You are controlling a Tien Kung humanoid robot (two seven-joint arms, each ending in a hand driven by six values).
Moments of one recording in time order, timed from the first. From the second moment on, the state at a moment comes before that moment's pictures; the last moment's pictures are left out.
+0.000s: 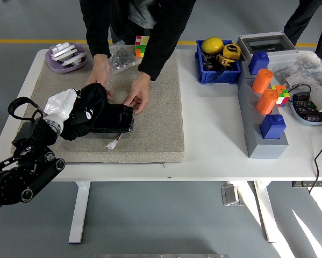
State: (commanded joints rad) left arm -0.54 0.31 -0.85 -1.02 1.88 0.27 0.39; right arm 0.12 -0.37 0.34 0.29 0.05 -0.13 -0.21
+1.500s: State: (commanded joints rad) left arm -0.63 0.26 -0.70 -1.08 1.86 0.25 0.43; right arm 0.12 -0.37 0.36 0.29 0.03 -0.13 -0.23
